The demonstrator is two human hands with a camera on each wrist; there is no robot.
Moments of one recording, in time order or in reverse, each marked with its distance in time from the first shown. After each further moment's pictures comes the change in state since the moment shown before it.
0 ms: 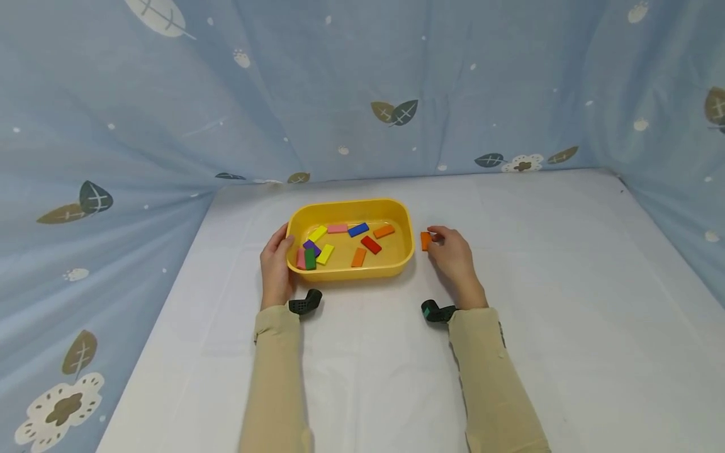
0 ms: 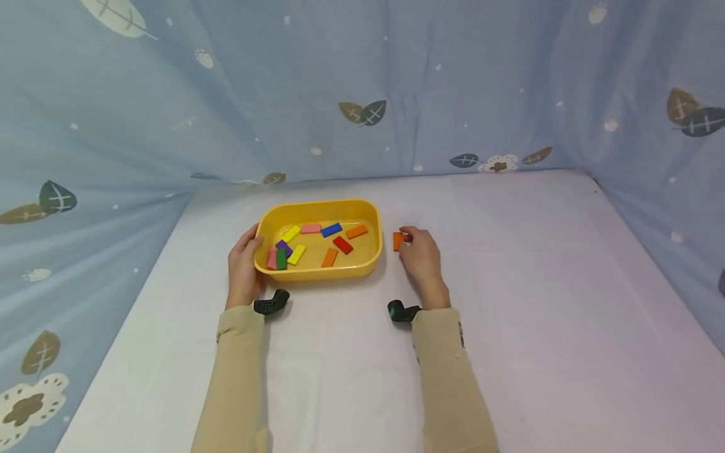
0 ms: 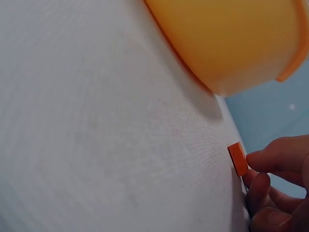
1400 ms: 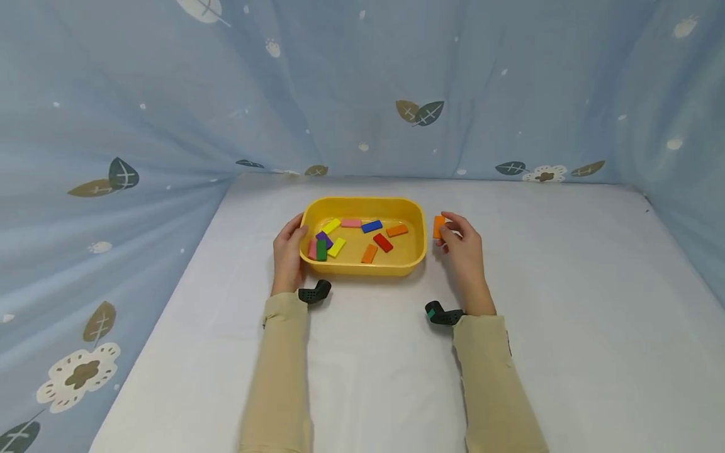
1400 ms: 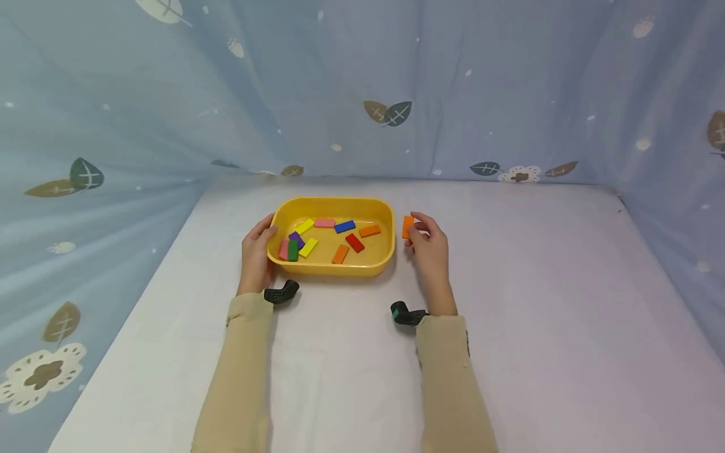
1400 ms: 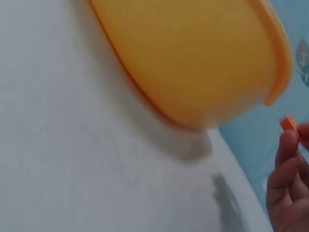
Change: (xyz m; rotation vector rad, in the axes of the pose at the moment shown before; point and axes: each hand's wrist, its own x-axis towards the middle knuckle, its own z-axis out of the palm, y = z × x) left_hand 0.001 -0.001 -0.002 -0.035 0.011 0.002; right_hand 0.000 -0.015 0.004 0.574 0.091 0.000
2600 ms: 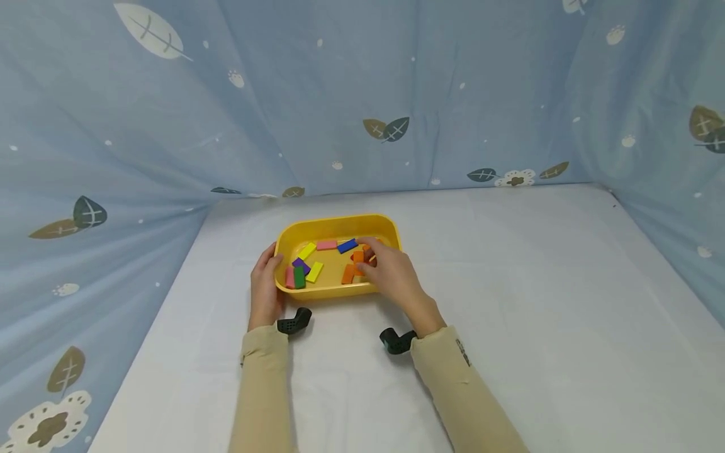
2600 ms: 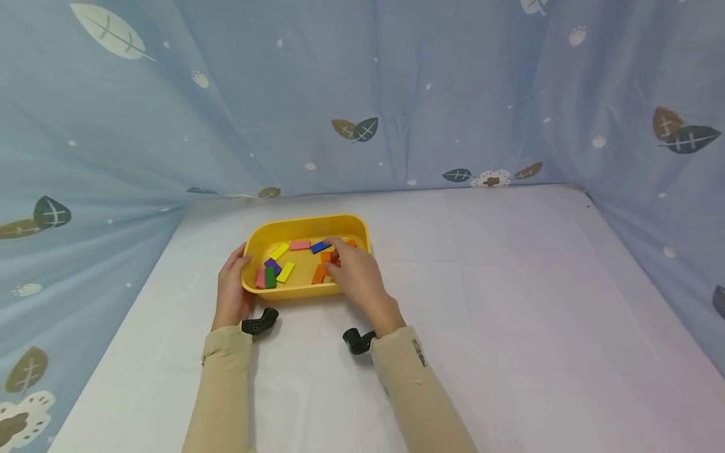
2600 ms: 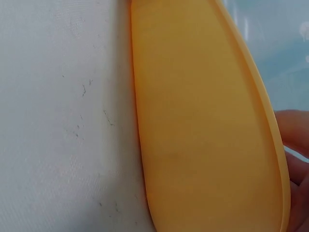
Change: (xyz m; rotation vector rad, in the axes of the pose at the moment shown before) left_hand -0.011 0.007 -0.002 0.023 -0.020 -0.080; right_hand -0.034 -0.050 0.063 -0.680 -0.308 -0.306
